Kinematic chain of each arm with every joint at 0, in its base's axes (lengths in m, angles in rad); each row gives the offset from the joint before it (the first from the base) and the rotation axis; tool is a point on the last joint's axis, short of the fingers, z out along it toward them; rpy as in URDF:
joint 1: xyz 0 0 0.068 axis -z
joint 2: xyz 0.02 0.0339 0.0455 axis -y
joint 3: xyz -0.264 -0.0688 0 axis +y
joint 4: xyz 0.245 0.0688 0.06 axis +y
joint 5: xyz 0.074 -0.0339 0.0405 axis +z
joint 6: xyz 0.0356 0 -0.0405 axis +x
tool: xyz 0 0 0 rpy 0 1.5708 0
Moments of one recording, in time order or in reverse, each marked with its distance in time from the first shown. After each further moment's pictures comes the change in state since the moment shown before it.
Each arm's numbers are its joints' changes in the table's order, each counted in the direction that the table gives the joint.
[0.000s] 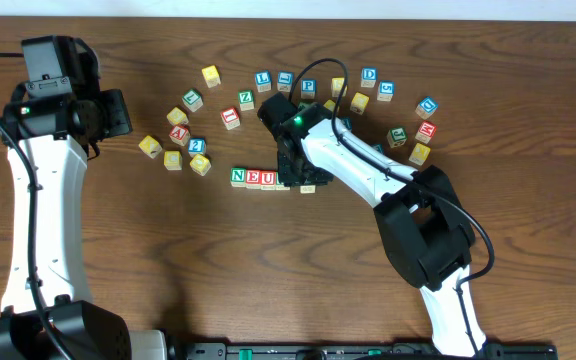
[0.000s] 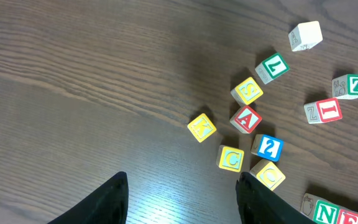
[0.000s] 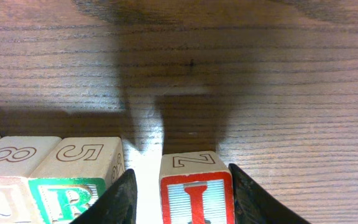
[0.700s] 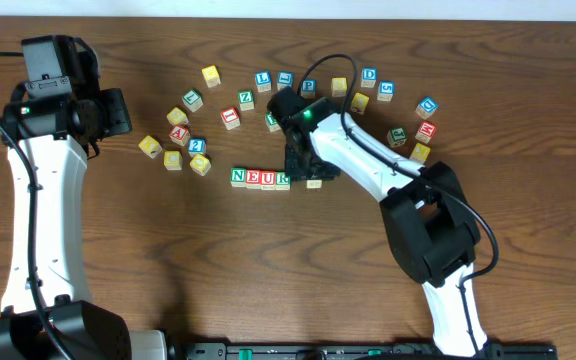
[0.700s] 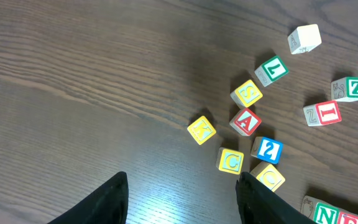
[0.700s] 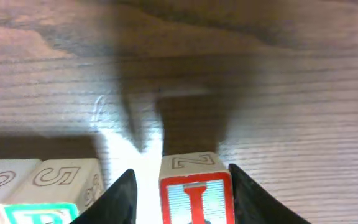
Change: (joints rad) left arm 0.000 0.000 0.000 -0.009 0.000 0.000; right arm 0.047 0.000 0.000 -0.007 0.000 -0.025
